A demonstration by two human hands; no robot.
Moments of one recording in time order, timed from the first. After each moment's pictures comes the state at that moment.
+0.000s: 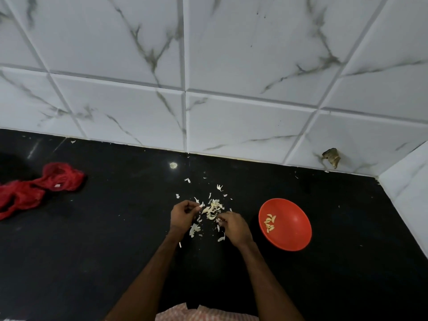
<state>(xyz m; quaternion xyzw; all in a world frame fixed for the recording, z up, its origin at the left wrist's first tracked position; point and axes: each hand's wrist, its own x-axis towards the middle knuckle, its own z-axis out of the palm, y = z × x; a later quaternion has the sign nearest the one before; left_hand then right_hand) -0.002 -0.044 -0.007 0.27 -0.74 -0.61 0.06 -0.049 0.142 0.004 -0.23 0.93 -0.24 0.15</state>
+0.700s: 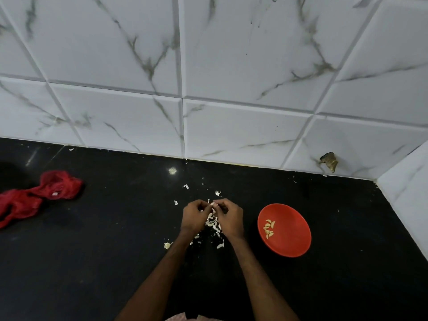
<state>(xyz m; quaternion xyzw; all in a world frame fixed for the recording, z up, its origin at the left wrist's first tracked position) -0.027 -0.015 0.025 0.23 -0.80 -0.54 0.07 -0.063 0.110 0.022 -0.11 0.83 -0.55 0.01</state>
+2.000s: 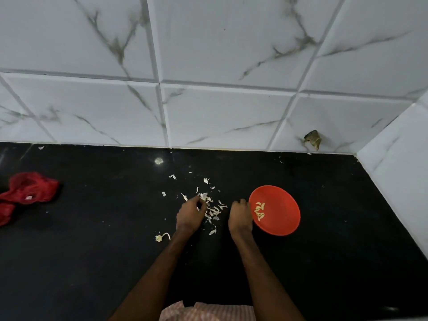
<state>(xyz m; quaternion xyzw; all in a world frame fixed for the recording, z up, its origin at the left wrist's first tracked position) -0.020 -0.001 0.000 0.18 -0.89 -0.42 -0.01 -0.053 0.156 0.027 -0.02 0.99 -0.05 0.11</state>
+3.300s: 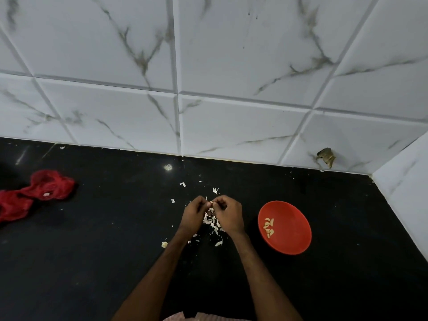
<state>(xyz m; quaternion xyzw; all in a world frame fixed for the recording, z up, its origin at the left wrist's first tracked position) -0.030 -0.018 0.008 0.15 -0.76 -0.63 0.04 -0.064 0.111 0.042 -0.09 0.86 -0.51 0.06</state>
